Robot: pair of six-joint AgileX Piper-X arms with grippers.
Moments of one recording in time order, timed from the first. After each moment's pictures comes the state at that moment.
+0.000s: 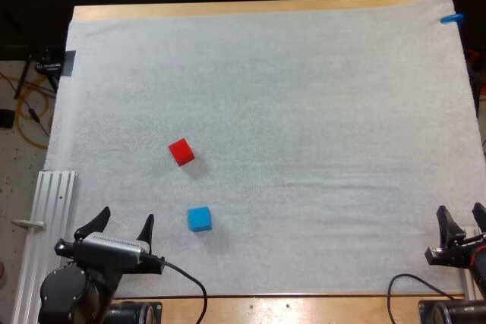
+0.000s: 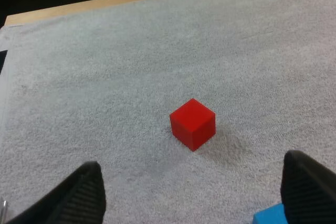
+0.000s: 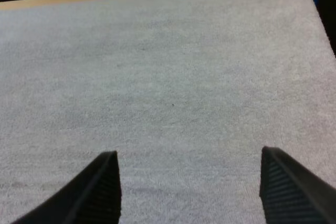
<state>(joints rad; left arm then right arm) 0.01 -0.01 -0.49 0.98 0.16 -1.67 0.07 -0.01 -0.49 0.98 -0.05 -1.77</state>
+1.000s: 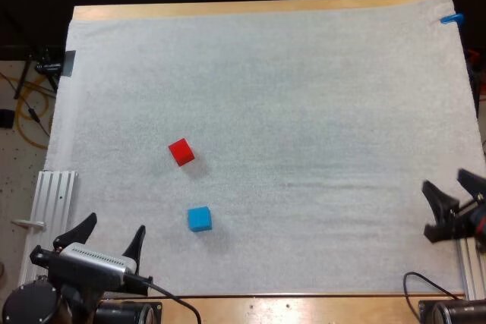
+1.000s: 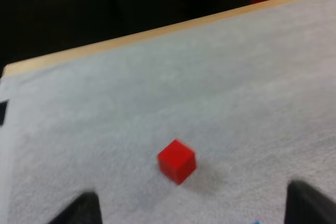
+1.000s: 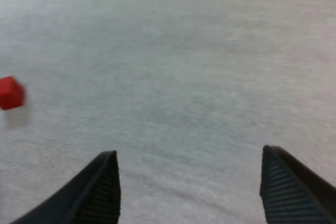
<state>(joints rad) -0.06 0.15 -0.85 1.23 0.17 -1.62 0.07 0.45 -0.84 1.01 -0.32 -1.90</state>
